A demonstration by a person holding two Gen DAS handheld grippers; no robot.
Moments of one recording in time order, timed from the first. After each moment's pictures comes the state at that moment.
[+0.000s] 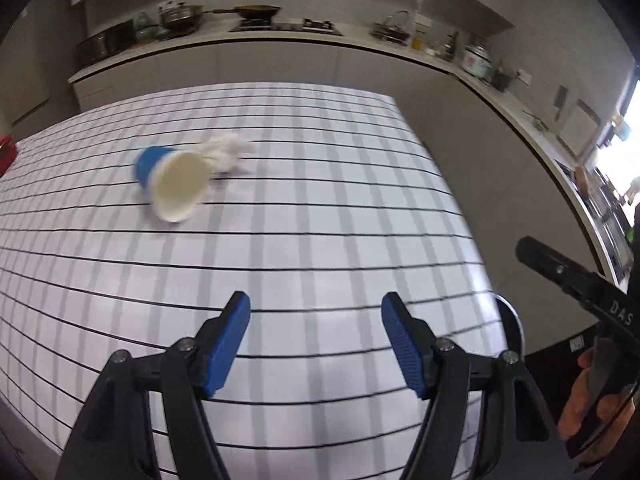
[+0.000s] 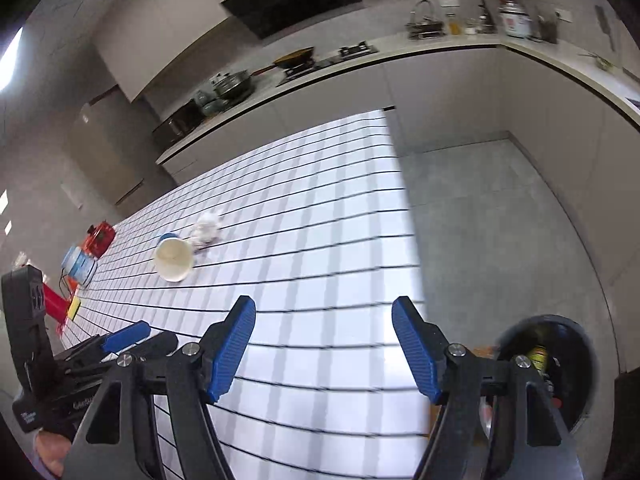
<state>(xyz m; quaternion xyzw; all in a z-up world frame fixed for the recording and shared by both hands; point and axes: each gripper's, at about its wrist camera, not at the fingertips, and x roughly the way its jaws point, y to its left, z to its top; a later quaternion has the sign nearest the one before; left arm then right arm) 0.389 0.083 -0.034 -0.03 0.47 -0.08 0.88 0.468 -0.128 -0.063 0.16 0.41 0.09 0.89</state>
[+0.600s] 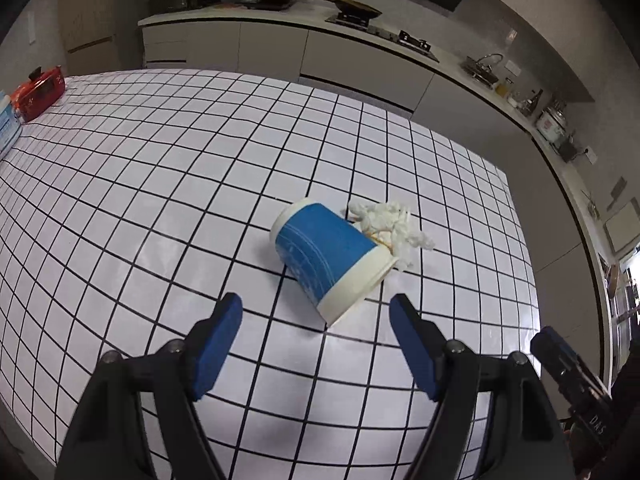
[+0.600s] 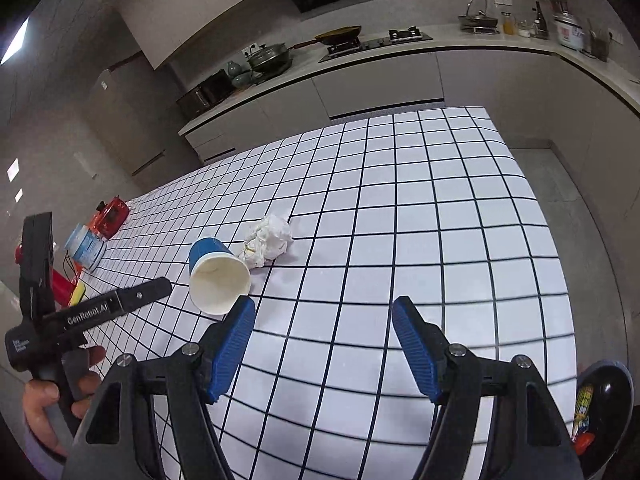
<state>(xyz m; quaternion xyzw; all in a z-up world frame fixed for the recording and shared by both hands) 0.492 0.206 -0.039 -0.13 0.49 0.01 0.86 0.572 -0.002 -0.076 0.13 0.43 0.14 0.88</state>
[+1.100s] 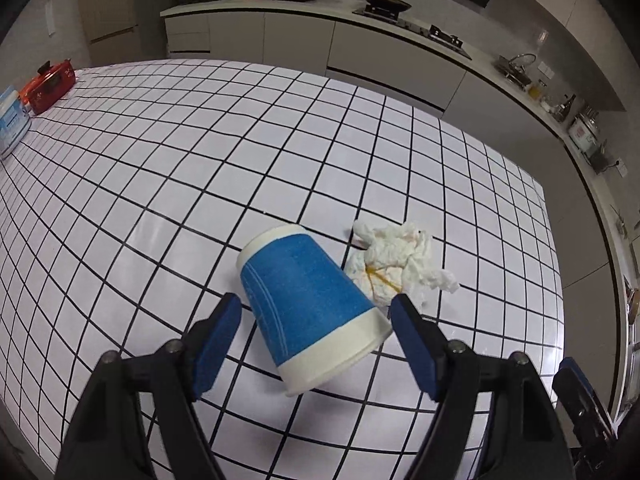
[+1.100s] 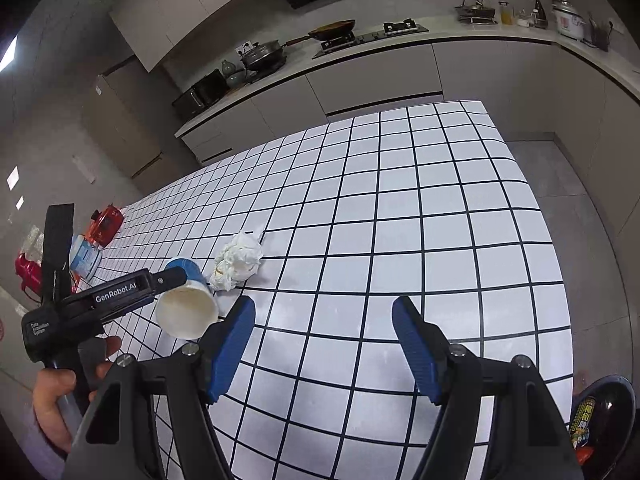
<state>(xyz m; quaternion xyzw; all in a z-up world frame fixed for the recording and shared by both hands) 0.536 0.191 -0.064 -0.12 0.50 0.07 0.85 0.608 -0.026 -0.090 0.14 0.44 0.14 0.88</state>
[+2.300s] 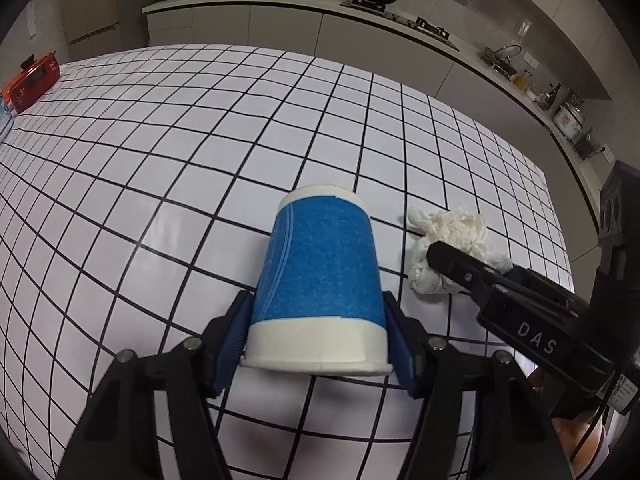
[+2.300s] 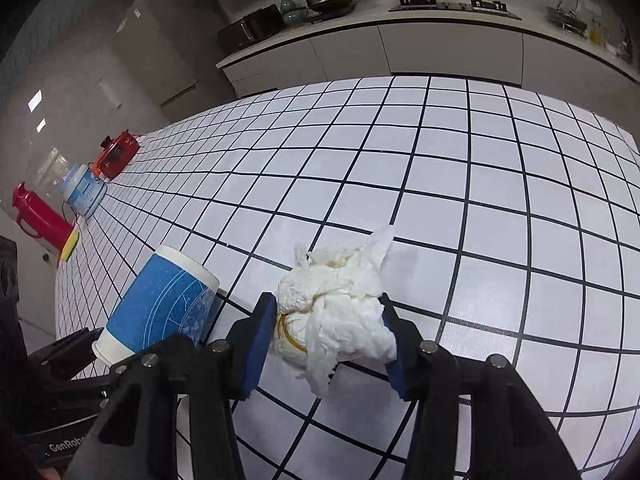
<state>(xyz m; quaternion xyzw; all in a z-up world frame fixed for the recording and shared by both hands) 0.529 0.239 -0.087 -0.12 0.51 0.02 0.85 0.703 0.133 -0.151 0.05 0.49 0.23 0.84</state>
